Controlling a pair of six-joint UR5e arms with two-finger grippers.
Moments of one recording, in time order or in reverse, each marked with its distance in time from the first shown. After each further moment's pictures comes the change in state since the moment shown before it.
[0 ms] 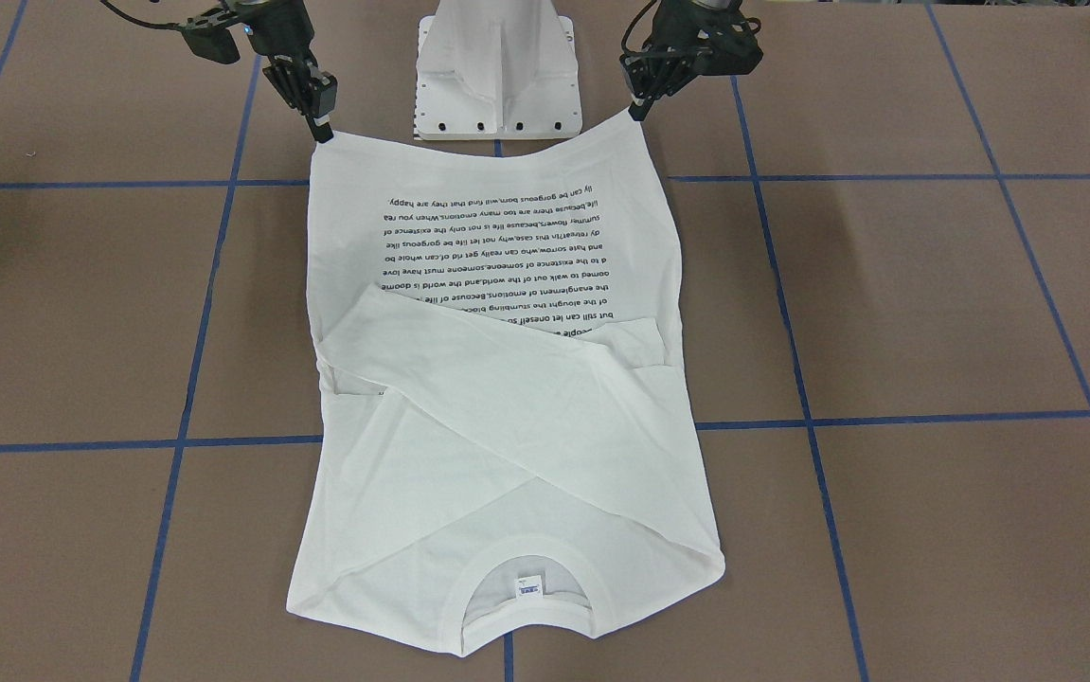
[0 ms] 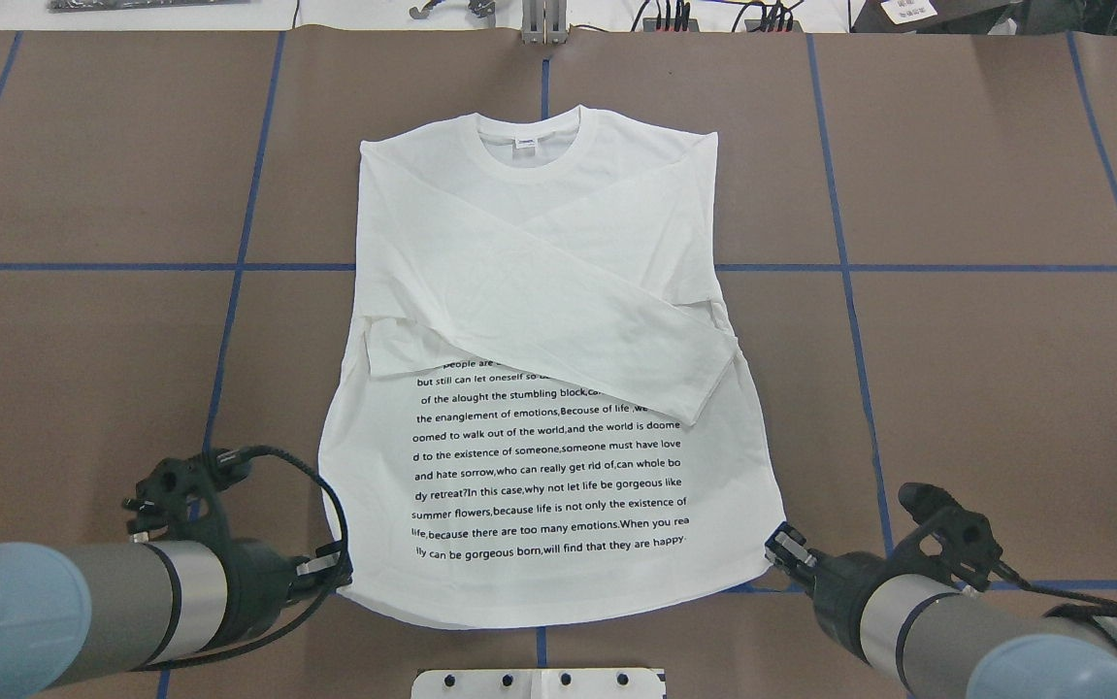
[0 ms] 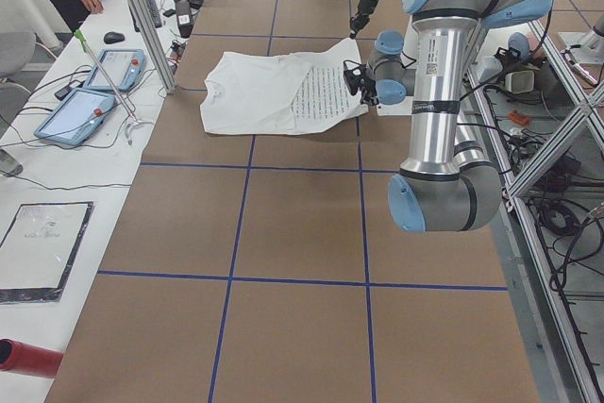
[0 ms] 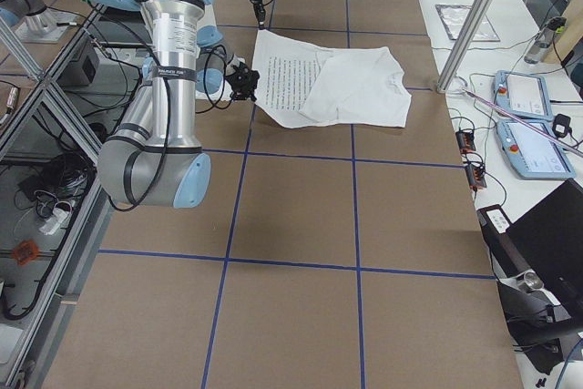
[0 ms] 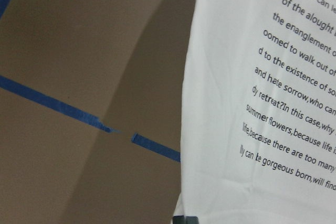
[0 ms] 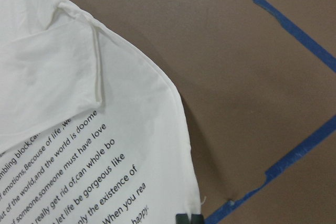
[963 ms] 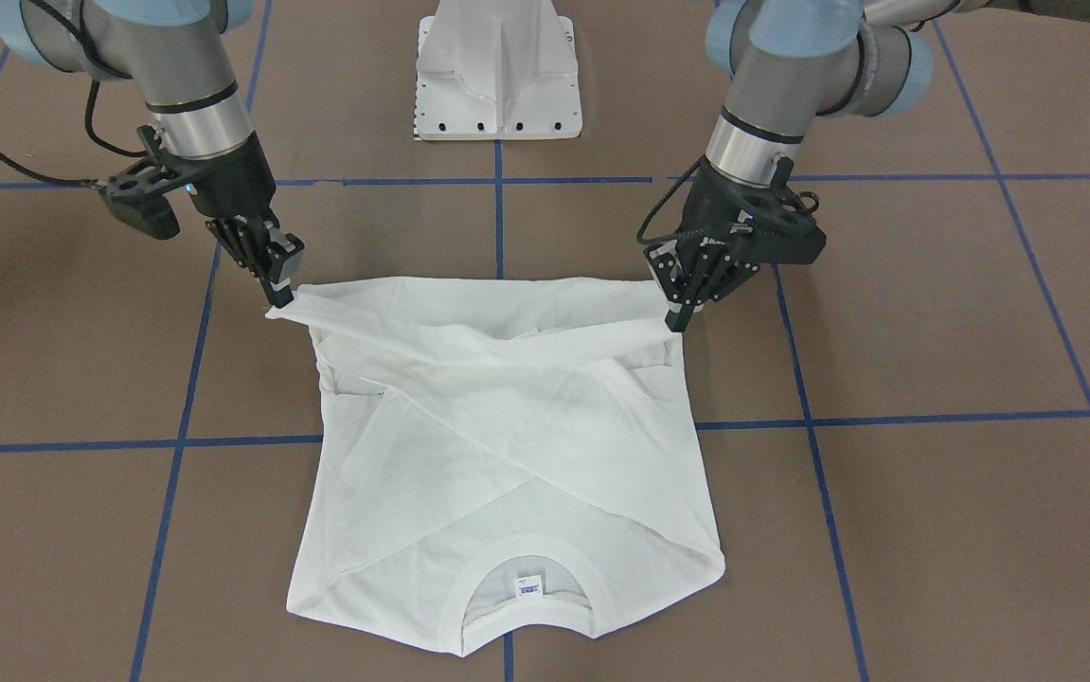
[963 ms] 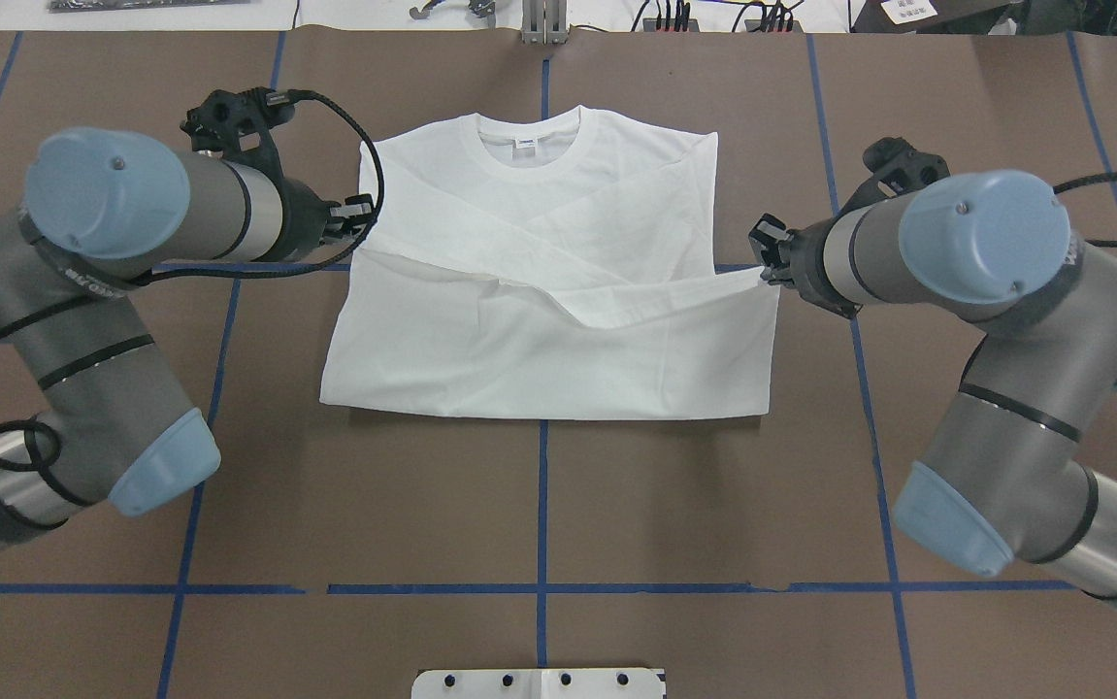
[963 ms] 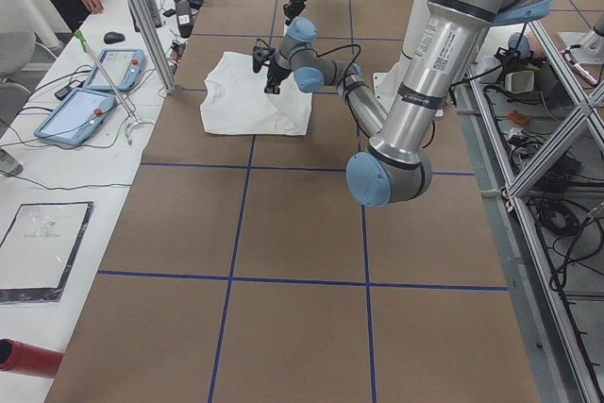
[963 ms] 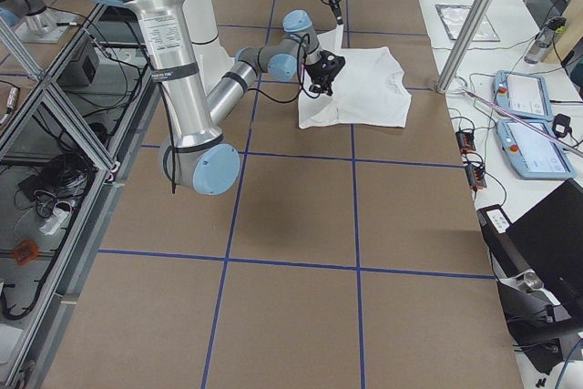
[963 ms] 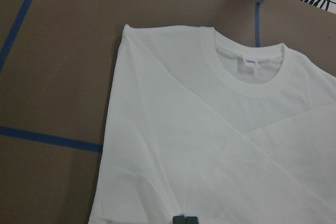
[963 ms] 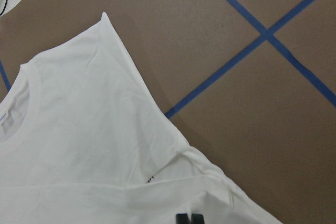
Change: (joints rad) left arm -0.532 -0.359 0.499 -0.124 -0.139 0.436; right arm 0.629 0.417 -0.375 -0.094 0.415 -0.458
